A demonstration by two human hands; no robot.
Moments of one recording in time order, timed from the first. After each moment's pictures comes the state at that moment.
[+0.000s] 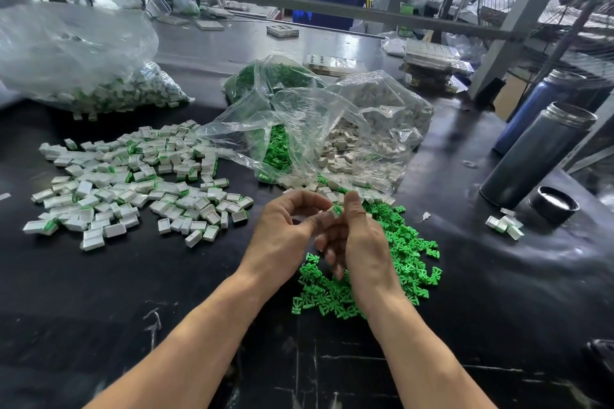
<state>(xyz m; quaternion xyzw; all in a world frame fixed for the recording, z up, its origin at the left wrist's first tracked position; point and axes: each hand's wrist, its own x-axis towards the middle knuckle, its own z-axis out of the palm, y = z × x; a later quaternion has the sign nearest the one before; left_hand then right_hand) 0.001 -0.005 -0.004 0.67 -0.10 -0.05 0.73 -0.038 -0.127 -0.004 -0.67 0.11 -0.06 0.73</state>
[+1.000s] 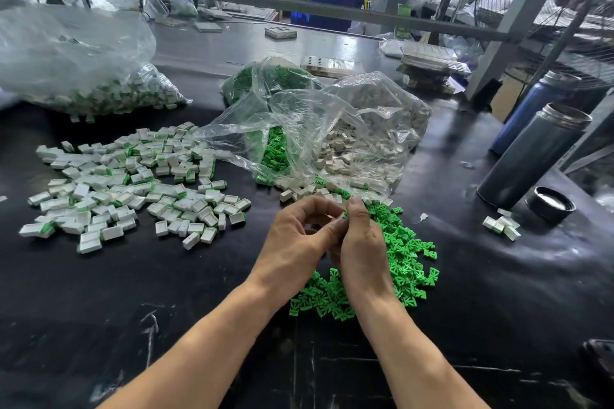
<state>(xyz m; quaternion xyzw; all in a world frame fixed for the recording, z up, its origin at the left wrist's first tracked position) -0.014 -0.015 -0.003 0.66 -0.18 -0.06 0.73 -0.035 -0.120 -0.007 -0.70 0.15 -0.12 0.69</state>
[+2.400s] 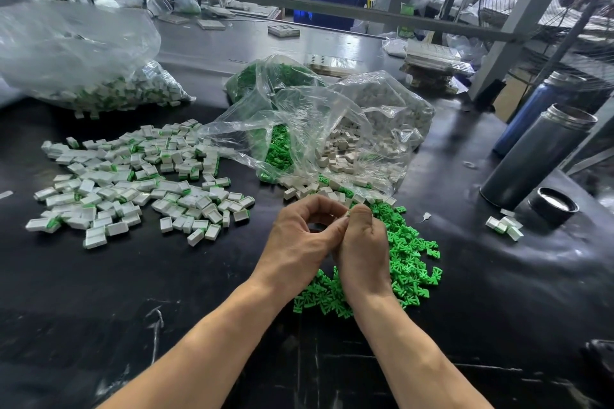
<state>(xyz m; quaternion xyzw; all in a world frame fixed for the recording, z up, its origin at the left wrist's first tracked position) -0.014 -0.016 -0.004 0.67 -0.16 -0.05 0.73 -0.030 -0.115 -0.009 -0.69 0.17 -0.17 0.68</state>
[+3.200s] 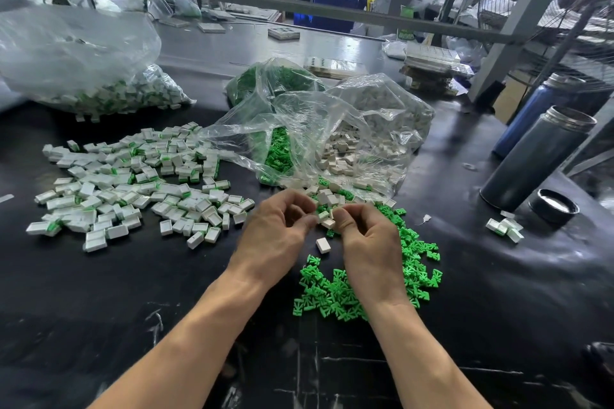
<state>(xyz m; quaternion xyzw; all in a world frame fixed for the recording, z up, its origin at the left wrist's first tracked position) 0.004 0.012 -0.005 0.83 -0.10 0.03 0.55 -0.033 -0.134 -0.011 -0.79 0.12 -0.20 0.56</state>
